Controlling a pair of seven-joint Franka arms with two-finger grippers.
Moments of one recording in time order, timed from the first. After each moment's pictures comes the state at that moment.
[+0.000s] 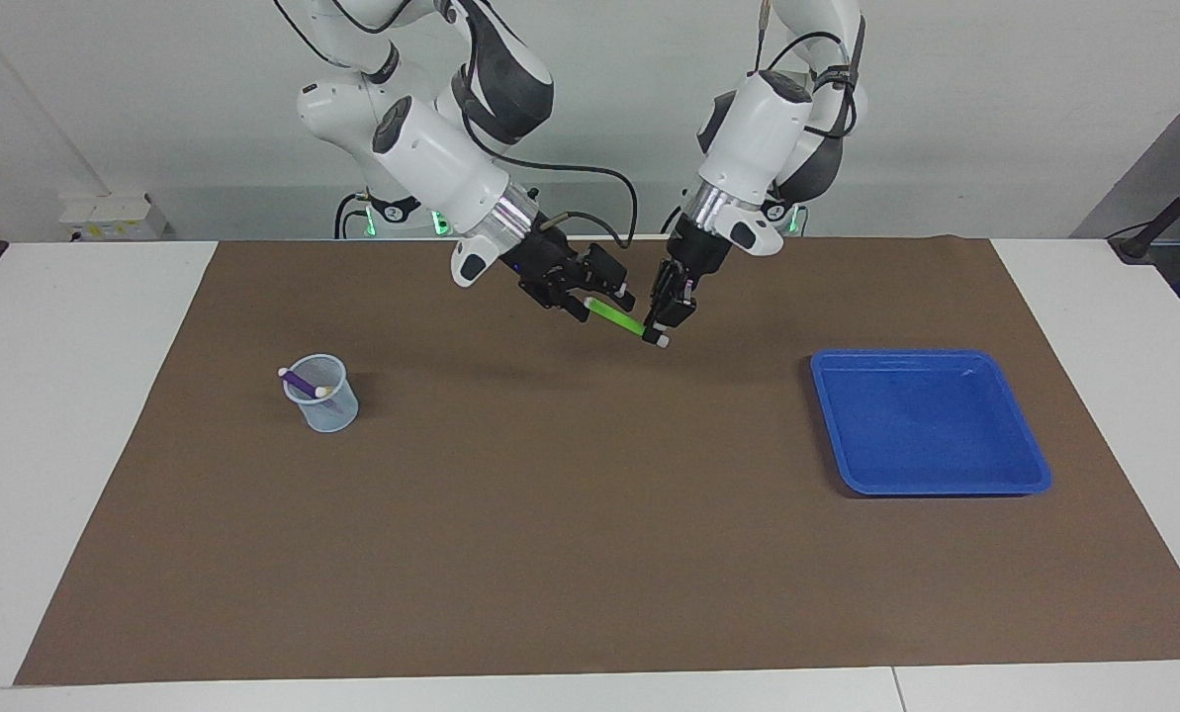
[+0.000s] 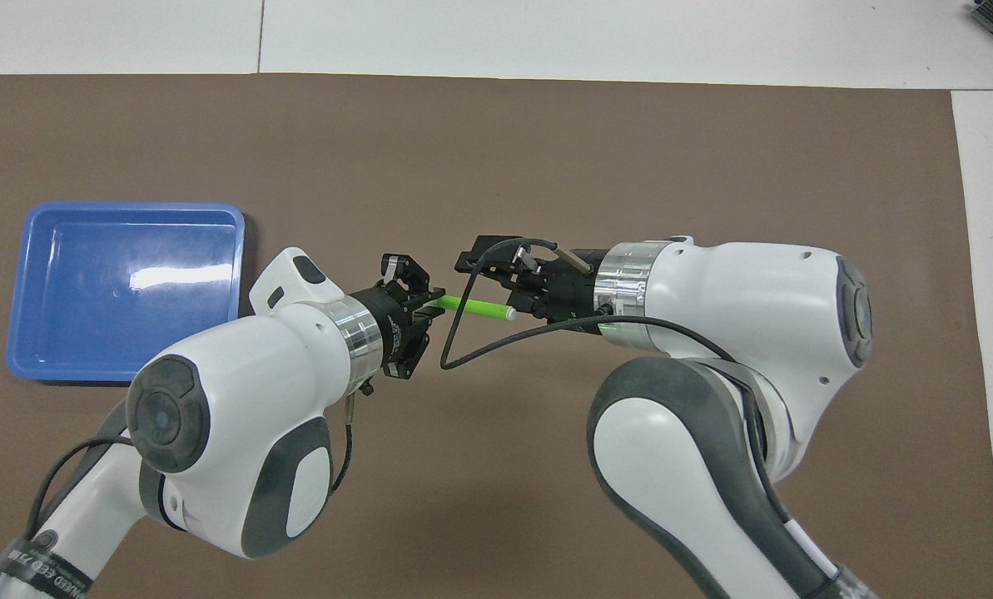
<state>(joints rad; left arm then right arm) -0.31 -0.09 -0.28 -2.18 -0.41 2.62 -1.75 0.36 0.04 0.15 -1.98 0.81 2.40 0.40</state>
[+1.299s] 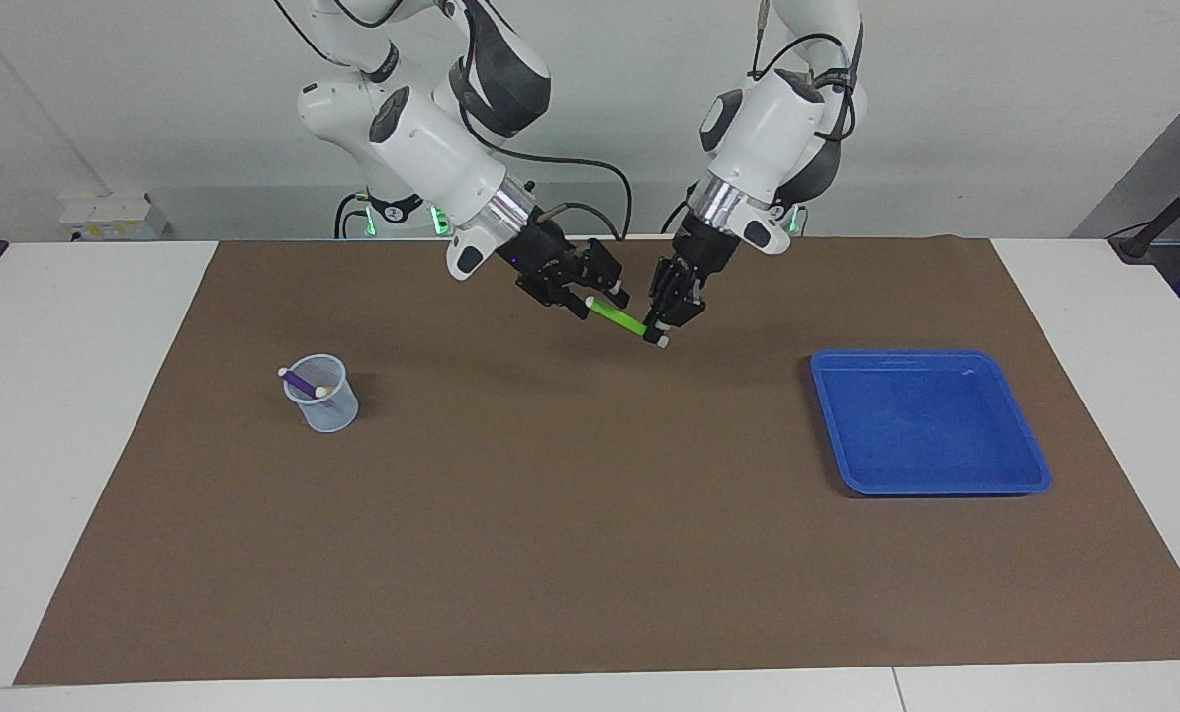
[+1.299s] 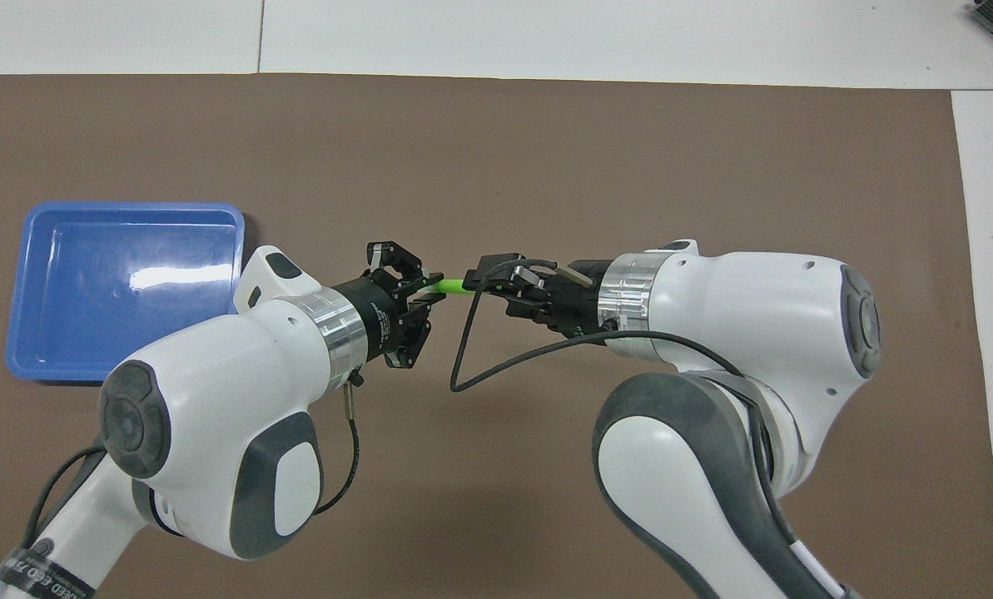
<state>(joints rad) -0.31 -0.09 -0.28 -2.18 -0.50 2.66 -1.75 0.36 0.03 0.15 -1.97 0.80 2.42 0.40</state>
